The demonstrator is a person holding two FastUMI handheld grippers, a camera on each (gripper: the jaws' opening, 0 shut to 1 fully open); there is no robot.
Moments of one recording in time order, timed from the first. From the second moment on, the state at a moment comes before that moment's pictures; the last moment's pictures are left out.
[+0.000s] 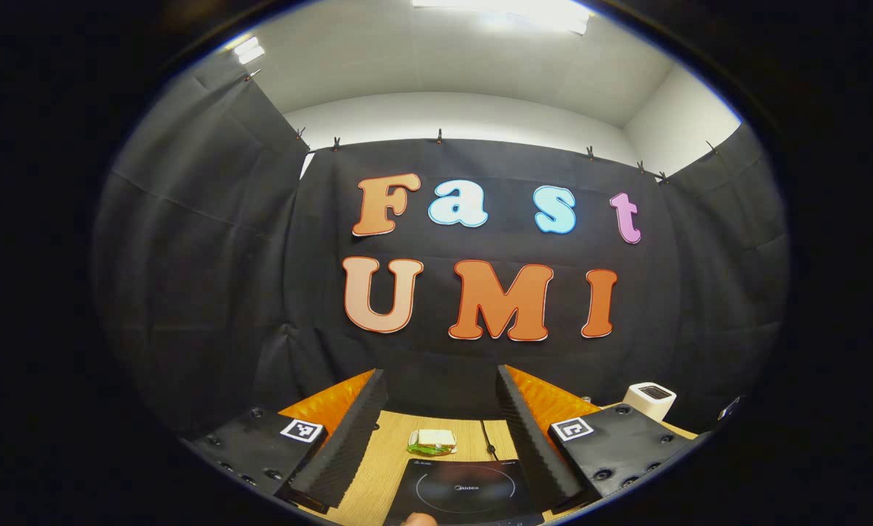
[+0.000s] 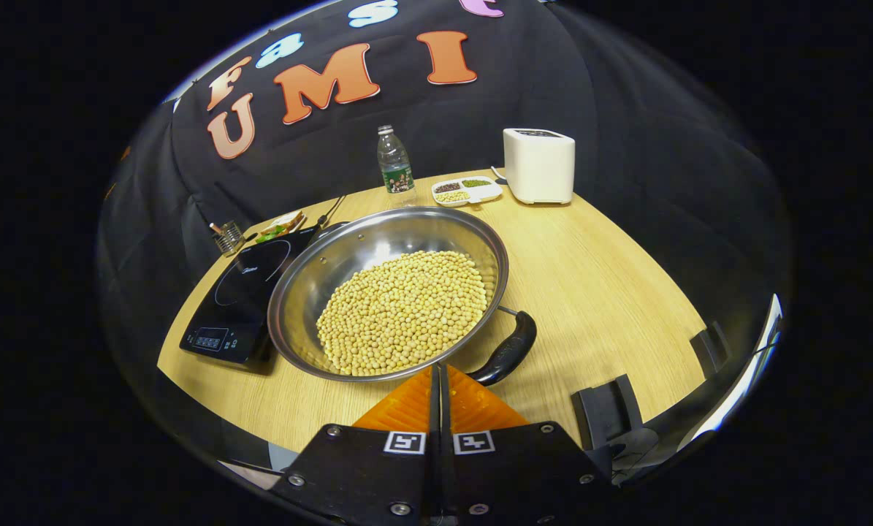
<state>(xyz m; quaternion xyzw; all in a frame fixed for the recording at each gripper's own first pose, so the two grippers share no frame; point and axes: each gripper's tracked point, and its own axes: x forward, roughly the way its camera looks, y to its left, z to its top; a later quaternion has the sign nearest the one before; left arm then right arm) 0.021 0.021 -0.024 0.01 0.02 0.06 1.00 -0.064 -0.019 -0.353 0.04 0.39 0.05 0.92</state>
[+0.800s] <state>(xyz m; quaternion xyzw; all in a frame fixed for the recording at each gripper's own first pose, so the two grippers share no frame) 0.042 -0.012 -0.032 0.02 0.03 0.04 1.00 -0.028 -0.049 -0.355 0.04 0.39 0.02 0.92</state>
